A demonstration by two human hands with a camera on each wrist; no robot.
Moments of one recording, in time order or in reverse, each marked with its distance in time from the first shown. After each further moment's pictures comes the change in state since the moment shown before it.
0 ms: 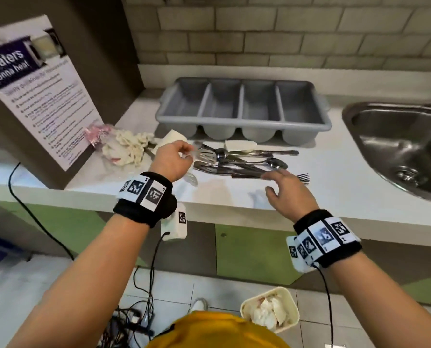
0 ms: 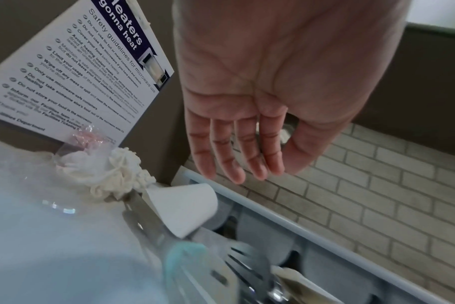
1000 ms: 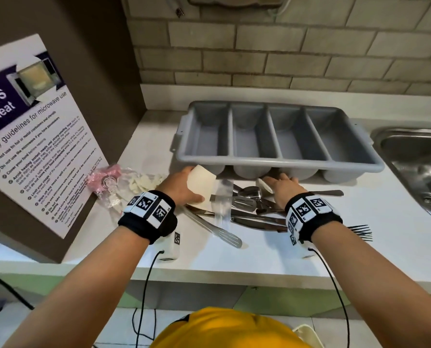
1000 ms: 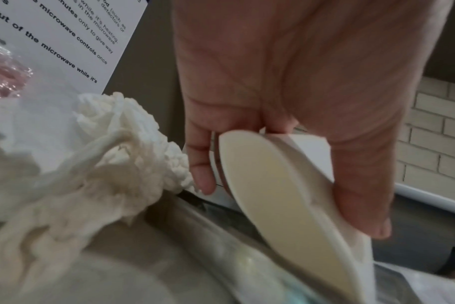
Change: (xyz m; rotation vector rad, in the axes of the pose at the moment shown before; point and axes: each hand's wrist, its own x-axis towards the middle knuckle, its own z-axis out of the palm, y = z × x) left_hand 0.154 -0.092 -0.028 0.215 -0.386 0.009; right_hand 0.199 -0.036 0.063 -0.374 -0.362 0.334
